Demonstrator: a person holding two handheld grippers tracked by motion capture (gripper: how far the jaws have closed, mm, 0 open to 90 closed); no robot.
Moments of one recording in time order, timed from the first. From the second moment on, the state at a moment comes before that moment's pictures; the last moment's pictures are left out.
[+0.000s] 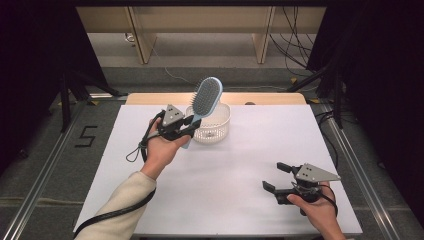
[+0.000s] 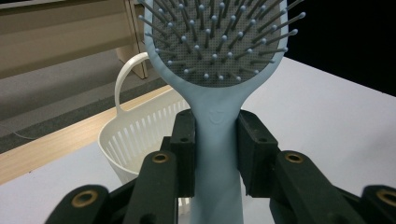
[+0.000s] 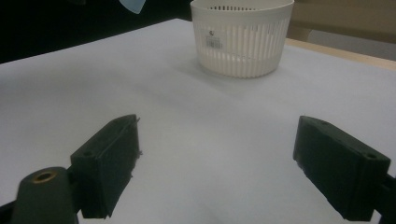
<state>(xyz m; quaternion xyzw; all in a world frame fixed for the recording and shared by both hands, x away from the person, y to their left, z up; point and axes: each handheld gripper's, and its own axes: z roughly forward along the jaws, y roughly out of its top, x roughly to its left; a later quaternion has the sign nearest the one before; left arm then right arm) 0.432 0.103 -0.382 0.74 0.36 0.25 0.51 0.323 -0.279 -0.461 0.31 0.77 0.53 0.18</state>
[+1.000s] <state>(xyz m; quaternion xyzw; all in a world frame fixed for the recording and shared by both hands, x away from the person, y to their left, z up) 0.439 0.097 -0.377 0.73 0.37 0.25 0.52 0.324 -0.279 -0.462 0.31 0.77 0.53 0.18</state>
